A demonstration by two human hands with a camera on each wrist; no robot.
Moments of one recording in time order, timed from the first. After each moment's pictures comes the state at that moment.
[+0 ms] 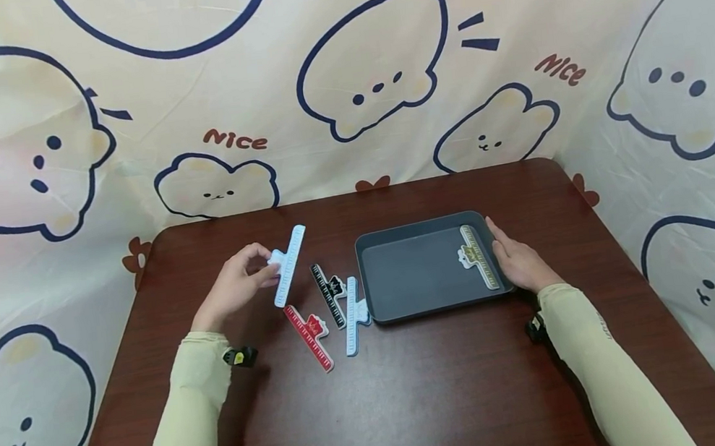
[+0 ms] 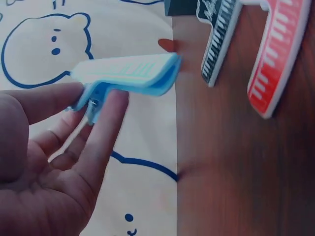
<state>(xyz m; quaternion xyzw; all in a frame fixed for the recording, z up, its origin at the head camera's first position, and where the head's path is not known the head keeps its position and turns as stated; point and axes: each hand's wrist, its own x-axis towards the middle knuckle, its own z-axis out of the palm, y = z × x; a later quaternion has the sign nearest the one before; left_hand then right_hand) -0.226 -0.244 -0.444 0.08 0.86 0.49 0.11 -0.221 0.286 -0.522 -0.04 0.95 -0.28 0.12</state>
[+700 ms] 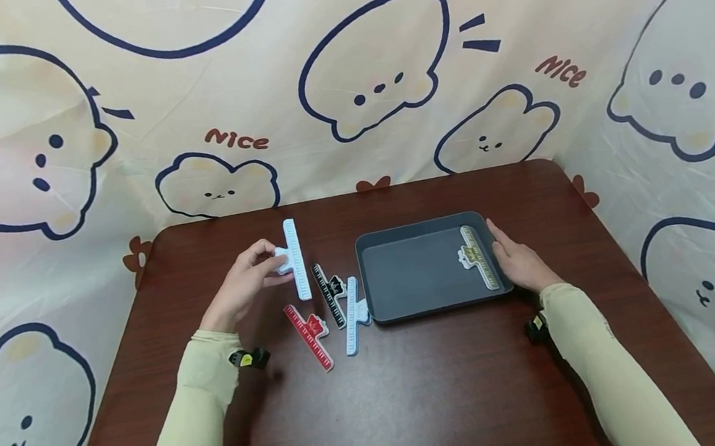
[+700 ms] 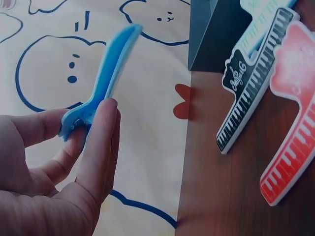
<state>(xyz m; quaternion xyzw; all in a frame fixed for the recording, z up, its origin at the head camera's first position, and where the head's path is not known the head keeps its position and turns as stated) -0.223 -0.223 -0.438 0.04 0.75 0.64 0.14 -0.218 0.286 -0.515 -0.03 0.94 -0.31 0.14</state>
